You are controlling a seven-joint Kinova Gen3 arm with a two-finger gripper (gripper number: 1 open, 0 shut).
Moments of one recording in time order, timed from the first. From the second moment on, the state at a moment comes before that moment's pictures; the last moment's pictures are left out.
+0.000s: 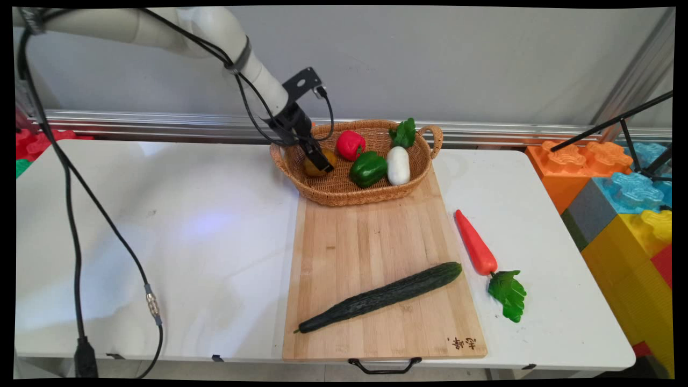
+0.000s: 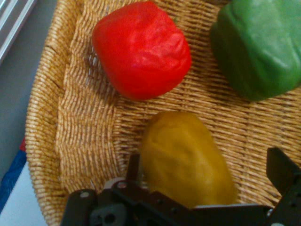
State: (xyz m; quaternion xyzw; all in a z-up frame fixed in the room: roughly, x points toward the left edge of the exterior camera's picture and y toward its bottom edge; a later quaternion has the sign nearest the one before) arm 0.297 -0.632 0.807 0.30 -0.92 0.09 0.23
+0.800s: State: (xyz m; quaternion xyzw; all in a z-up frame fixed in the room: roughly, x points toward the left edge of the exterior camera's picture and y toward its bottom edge) arm 0.288 -0.645 0.789 0.31 -0.92 0.10 0.24
